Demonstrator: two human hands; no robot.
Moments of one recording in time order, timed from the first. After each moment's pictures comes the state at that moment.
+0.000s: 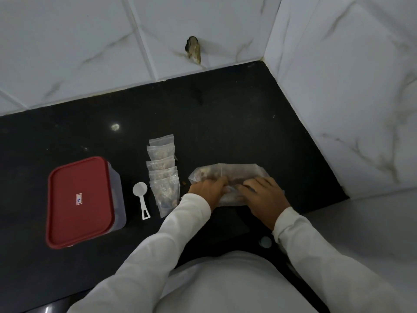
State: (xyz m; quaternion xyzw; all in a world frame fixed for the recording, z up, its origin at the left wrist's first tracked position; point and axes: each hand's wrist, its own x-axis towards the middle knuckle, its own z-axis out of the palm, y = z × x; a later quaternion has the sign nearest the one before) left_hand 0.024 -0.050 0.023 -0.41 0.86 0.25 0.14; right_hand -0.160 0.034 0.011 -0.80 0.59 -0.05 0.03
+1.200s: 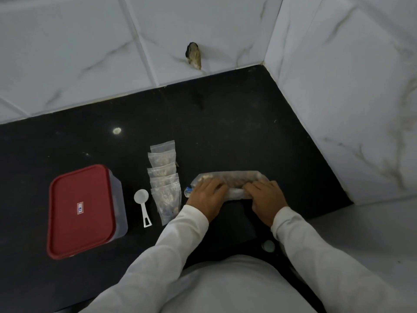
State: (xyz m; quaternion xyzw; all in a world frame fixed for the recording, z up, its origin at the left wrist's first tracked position) left_hand 0.038 -0.047 0.000 -0.35 0.92 0.17 -0.05; right_hand -0.164 0.017 -0.015 -0.73 0.67 -0.10 0.07
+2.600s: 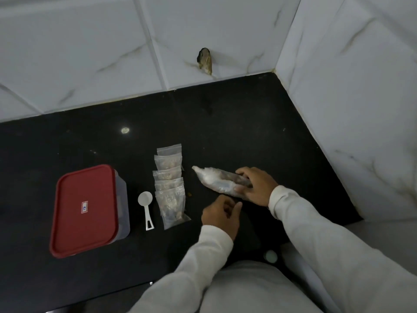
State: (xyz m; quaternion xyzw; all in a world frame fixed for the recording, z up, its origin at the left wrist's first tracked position) left_hand 0.000 0.002 0.006 -0.65 0.60 0.41 -0.23; right_hand -0.165 -0.055 0.016 -0.63 0.69 -0.02 0.36
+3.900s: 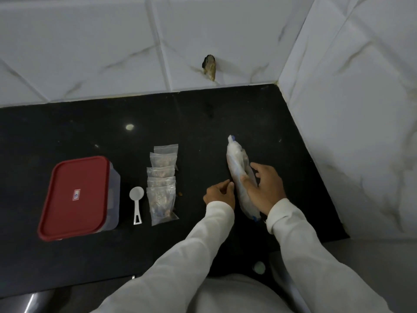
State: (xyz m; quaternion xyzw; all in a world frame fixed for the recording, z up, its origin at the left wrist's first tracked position) left_hand -0.056 -0.043 0.025 -0.73 0.34 0.54 -0.24; right_hand -0.164 -0.037 0.071 -0.49 0.79 -0.17 0.32
